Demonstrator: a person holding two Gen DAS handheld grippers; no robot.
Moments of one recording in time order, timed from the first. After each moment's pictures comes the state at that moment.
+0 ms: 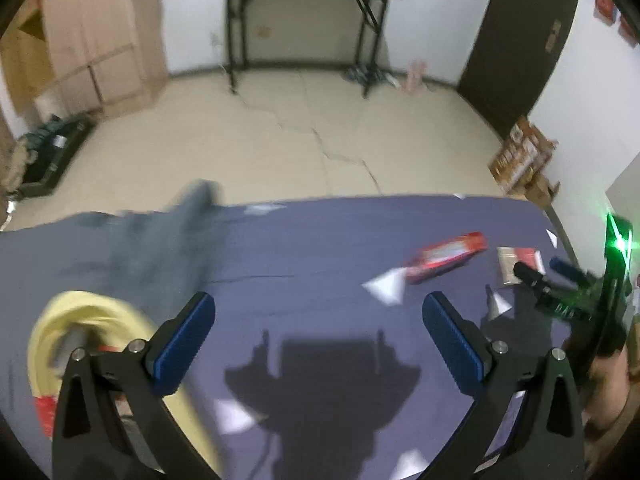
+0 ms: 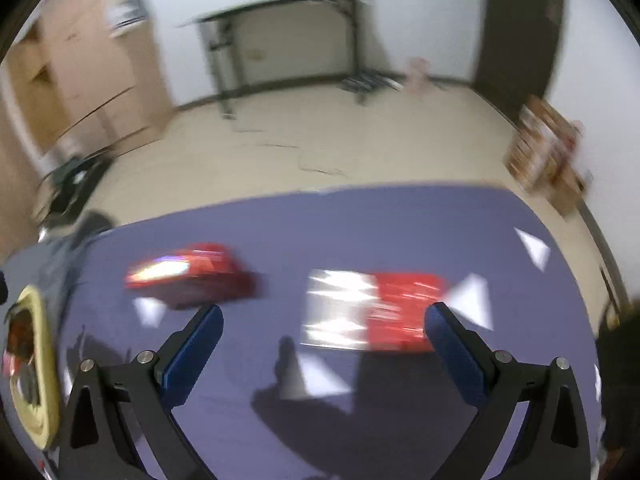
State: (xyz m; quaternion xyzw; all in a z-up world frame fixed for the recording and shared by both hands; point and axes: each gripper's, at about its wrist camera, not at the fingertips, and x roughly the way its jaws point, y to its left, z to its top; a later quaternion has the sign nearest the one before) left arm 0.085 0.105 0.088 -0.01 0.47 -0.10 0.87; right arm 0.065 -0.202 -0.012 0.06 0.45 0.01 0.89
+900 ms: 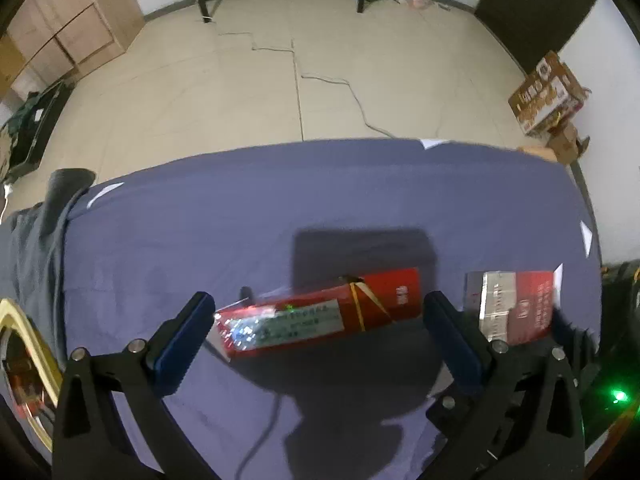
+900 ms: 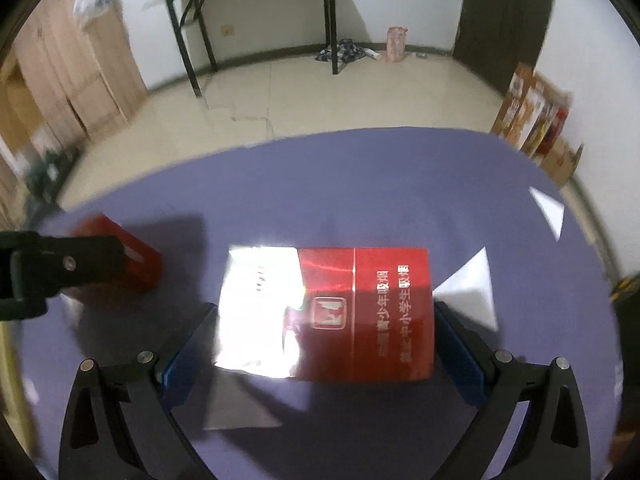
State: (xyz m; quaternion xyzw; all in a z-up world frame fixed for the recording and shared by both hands) left arm 0.184 -0.073 0.013 0.03 0.61 -0.07 0.79; right arm 0.126 -0.217 -0.063 0.03 0.49 -0.02 0.87
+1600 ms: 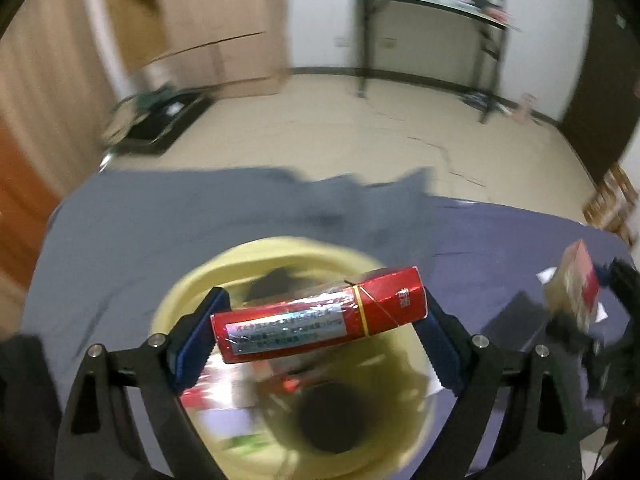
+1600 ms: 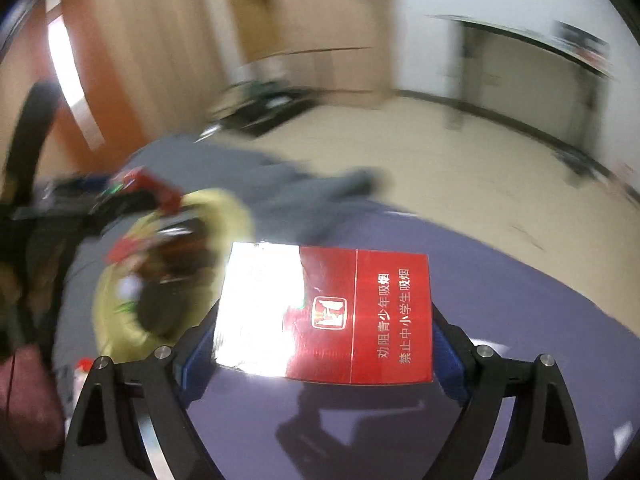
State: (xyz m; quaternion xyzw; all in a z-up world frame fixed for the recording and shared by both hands) left arm 0.026 0.276 0.088 -0.02 0.46 0.09 0.88; right arm 0.059 0.022 0.040 -0.08 0.38 0.41 0.82
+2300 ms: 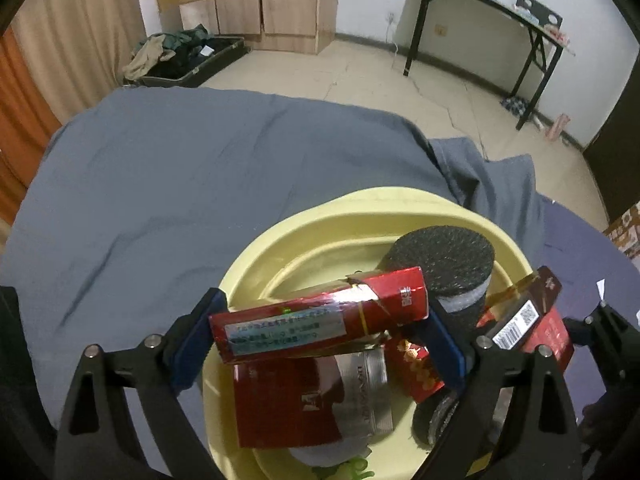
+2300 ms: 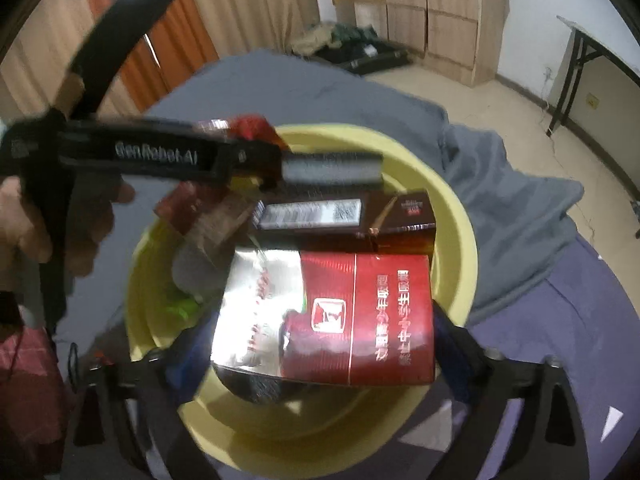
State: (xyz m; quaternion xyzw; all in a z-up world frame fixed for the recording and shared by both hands) left arm 0.019 0.398 0.014 -0.10 0.49 0.12 0.85; right arm 0.026 0.202 0.003 -0.16 0.40 0.49 0.76
